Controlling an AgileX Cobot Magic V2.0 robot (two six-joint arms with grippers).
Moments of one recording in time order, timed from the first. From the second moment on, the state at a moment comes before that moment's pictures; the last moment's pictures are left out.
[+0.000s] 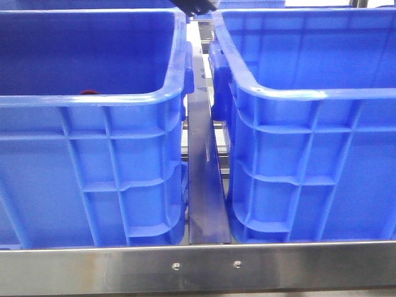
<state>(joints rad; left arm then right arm) -0.85 1.27 -1.12 -0.21 0.54 0.09 -0.02 1.05 -1.01 1.12 1.03 -0.38</state>
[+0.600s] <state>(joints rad) -0.85 1.27 -1.12 -0.21 0.54 0.09 0.27 1.33 -1.18 1.12 0.97 -0.40</state>
